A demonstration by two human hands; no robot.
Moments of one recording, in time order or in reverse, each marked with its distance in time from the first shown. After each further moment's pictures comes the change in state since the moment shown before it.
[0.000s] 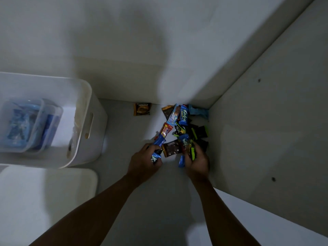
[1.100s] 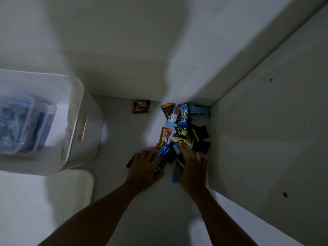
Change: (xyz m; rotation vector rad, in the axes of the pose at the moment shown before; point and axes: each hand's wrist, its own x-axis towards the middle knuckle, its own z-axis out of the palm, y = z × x) left_hand -0.008 -0.024 0.026 0.429 -0.055 0.322; right_hand -0.010 0.012 0.009 -0.595 -0.279 -0.247
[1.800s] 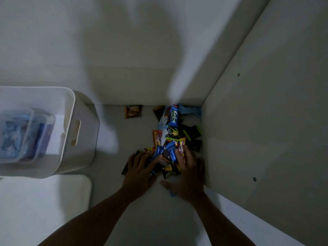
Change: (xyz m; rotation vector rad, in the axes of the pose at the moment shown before) left_hand -0.016 0.002 0.007 0.121 0.014 -0.017; right_hand -0.025 0.011 -0.001 0.106 0.008 -0.029
